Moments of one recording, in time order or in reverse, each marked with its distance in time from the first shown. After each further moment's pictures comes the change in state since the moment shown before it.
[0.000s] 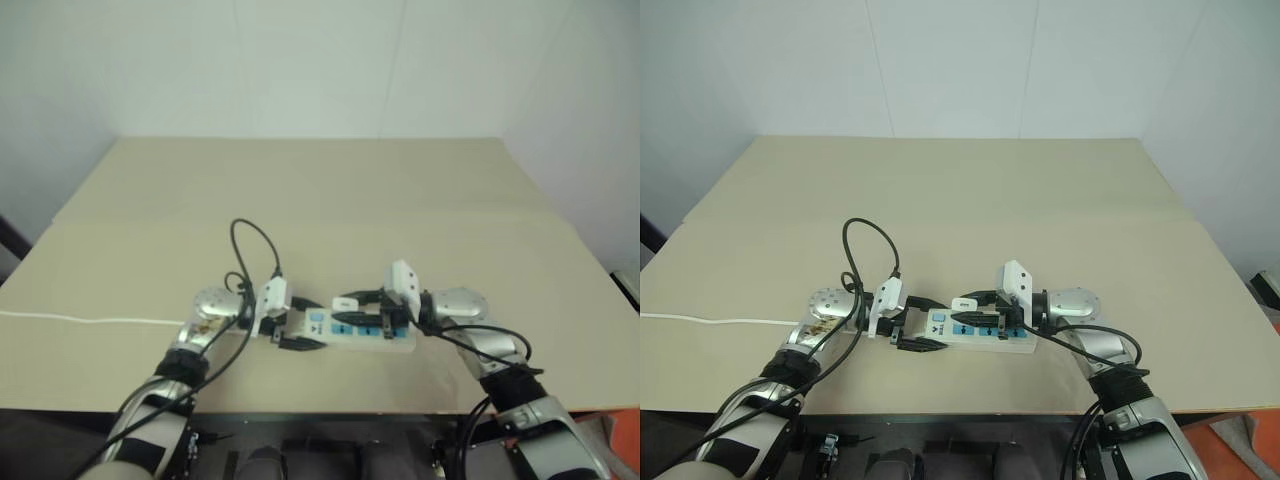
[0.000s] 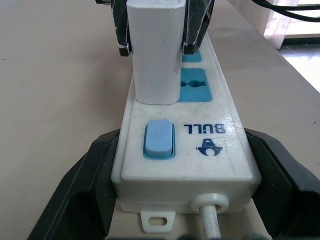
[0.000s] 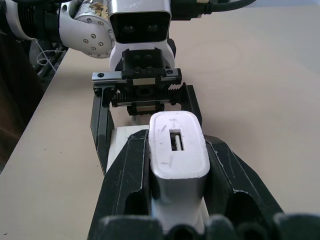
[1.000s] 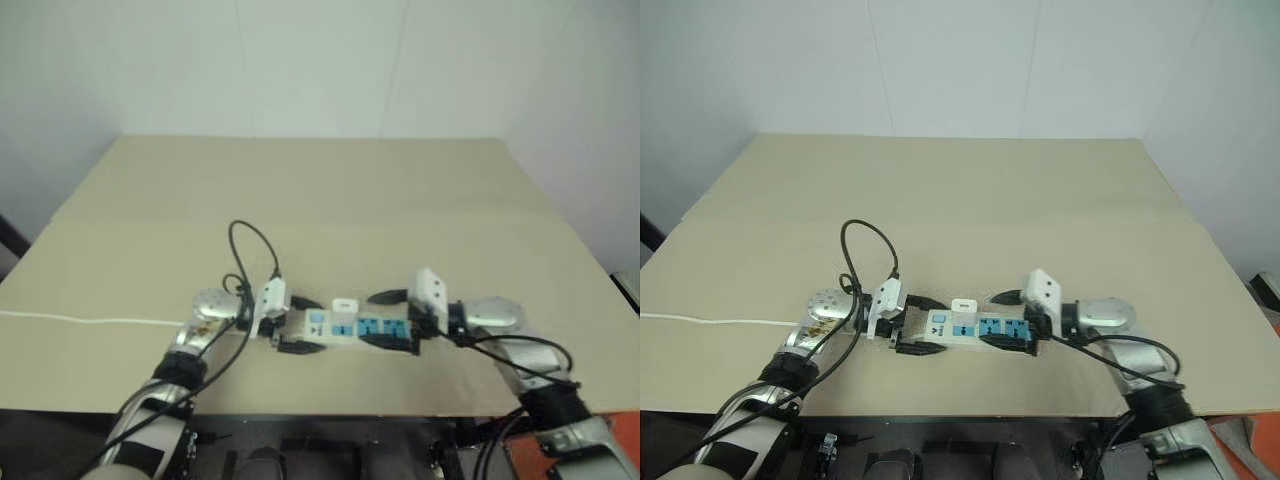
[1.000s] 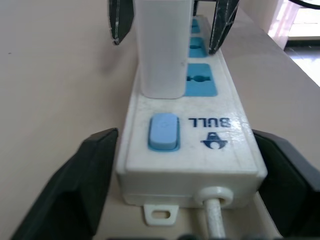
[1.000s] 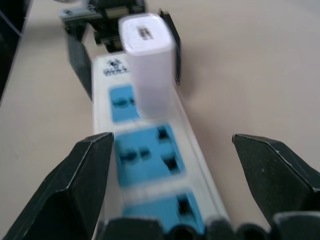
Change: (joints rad) left arm 0.019 0.001 0.022 -0.041 -0.006 0.042 0.022; right arm 0.147 -0.168 -0.130 -0.190 -0.006 0.204 -0.033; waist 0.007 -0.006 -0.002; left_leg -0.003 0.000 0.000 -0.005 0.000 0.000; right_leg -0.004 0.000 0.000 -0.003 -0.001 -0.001
